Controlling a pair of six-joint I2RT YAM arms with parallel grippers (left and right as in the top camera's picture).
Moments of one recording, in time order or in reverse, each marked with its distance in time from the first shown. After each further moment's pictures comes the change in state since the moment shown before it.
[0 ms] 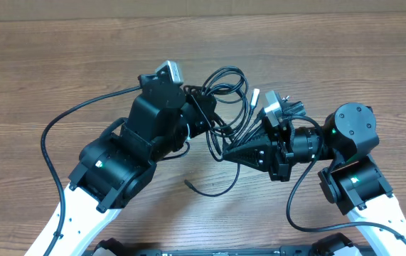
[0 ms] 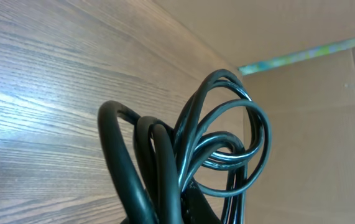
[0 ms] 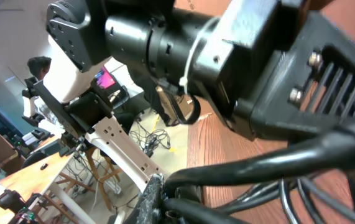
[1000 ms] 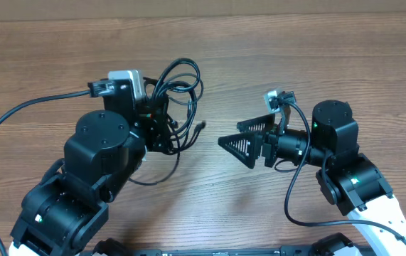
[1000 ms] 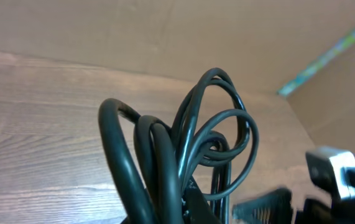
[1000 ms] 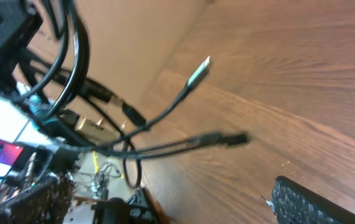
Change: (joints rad) left arm 0.068 -0.219 -0.003 -0.075 -0.168 0.546; right arm 0.006 -0.003 0.002 -0.437 0.481 -0.006
